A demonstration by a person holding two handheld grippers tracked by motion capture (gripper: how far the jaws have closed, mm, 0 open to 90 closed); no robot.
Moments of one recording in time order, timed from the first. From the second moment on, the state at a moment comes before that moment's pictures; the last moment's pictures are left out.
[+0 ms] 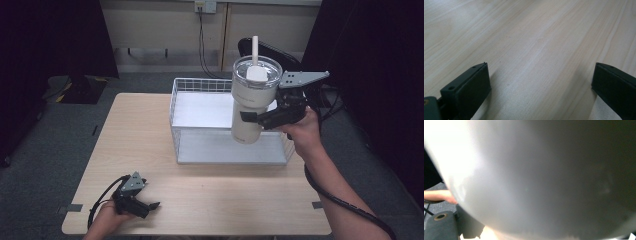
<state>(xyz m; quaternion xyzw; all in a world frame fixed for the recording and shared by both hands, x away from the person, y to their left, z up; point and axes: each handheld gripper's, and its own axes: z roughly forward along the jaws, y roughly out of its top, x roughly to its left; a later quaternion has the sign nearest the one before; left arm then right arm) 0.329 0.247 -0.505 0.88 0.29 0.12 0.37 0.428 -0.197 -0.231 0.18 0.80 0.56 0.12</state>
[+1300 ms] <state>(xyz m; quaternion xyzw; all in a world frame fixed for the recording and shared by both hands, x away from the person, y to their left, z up) 0.329 0.247 -0.505 0.88 0.29 0.12 0.37 0.470 -0.176 -0.223 0.23 0.78 0.55 0.16</state>
